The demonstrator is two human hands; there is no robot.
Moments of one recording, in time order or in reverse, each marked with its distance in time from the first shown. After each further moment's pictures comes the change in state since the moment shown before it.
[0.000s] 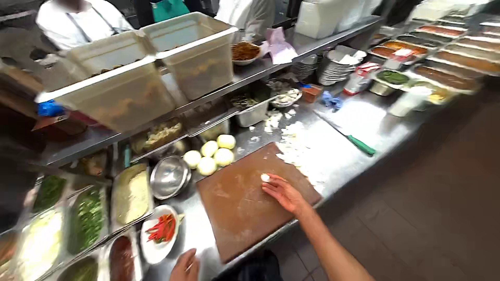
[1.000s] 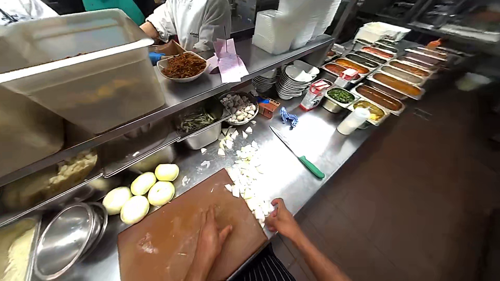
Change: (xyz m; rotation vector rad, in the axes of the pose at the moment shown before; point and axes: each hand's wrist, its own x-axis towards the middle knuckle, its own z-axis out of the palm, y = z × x) left_hand 0.179 0.225 0.243 0.270 -0.111 0.199; right_hand 0.009 -0.118 -0.163 -1.041 0.295 0.133
